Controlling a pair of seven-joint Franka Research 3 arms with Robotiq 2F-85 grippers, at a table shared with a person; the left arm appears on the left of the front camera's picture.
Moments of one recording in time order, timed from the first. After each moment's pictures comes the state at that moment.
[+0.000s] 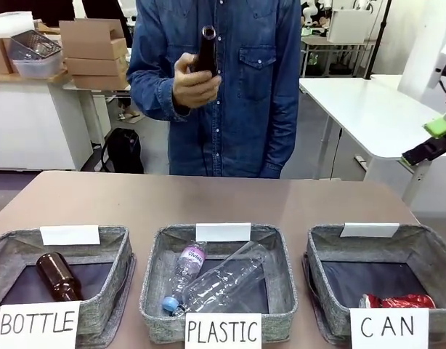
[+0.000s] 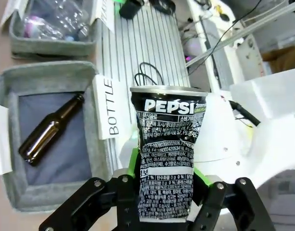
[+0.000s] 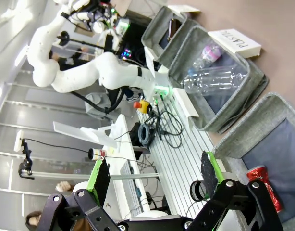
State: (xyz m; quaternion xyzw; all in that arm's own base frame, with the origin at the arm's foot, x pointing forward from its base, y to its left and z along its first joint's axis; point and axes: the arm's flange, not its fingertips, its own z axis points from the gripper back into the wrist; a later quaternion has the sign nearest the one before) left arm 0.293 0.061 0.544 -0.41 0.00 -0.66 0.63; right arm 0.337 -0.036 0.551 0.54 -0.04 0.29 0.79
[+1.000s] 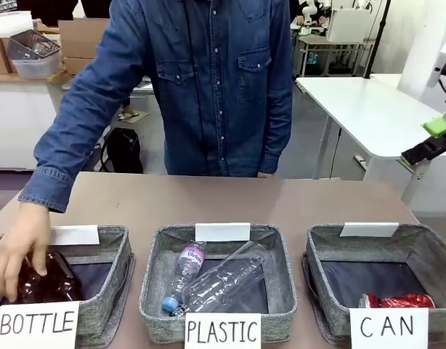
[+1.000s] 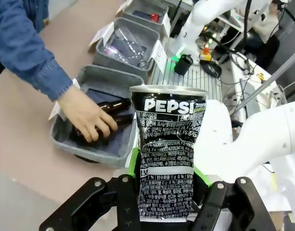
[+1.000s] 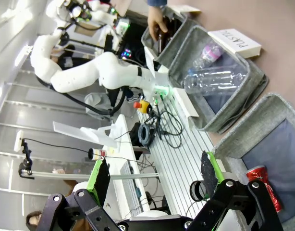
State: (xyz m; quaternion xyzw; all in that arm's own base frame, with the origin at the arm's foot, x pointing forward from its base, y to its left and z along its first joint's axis) left arm 0.202 0.273 0.617 -0.40 -0.25 -0.53 0.70; right arm 0.337 -0.037 0.551 0.54 -0.04 0.29 0.79
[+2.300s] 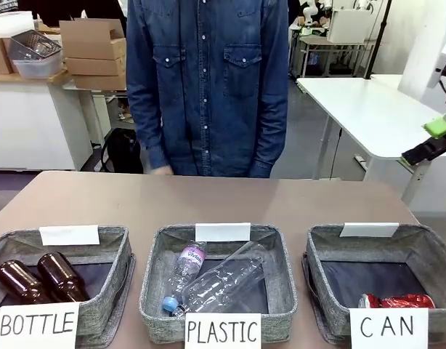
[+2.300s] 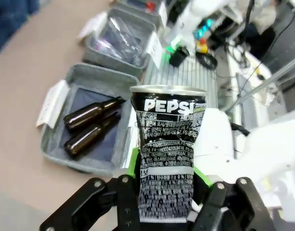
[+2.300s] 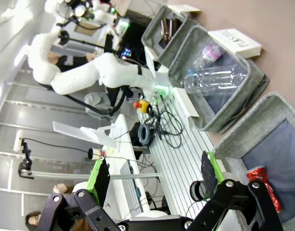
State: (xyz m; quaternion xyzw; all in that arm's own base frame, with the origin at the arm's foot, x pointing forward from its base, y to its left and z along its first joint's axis) left arm 0.239 0.196 0.612 -0.40 -0.18 -0.55 0.71; right arm 0.337 -0.036 0.551 0.54 -0.04 0.29 0.79
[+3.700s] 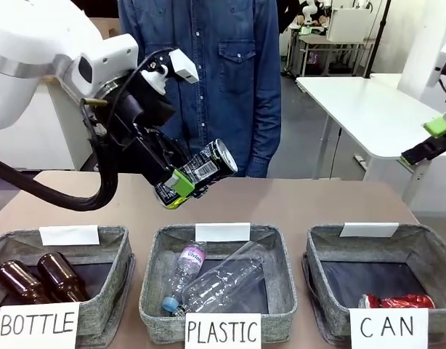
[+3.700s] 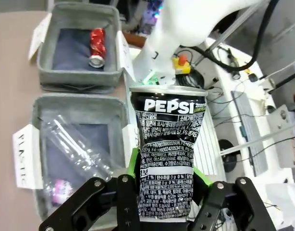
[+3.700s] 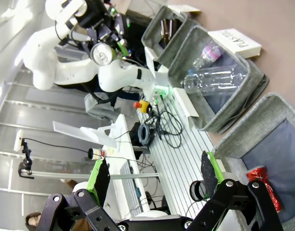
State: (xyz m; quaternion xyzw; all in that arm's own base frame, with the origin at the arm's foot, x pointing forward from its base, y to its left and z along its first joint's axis) left arm 0.316 -0.273 0.549 -0.43 -0.11 -0.66 0.61; right arm 0.337 -0.036 0.551 0.54 -0.04 0.29 0.79
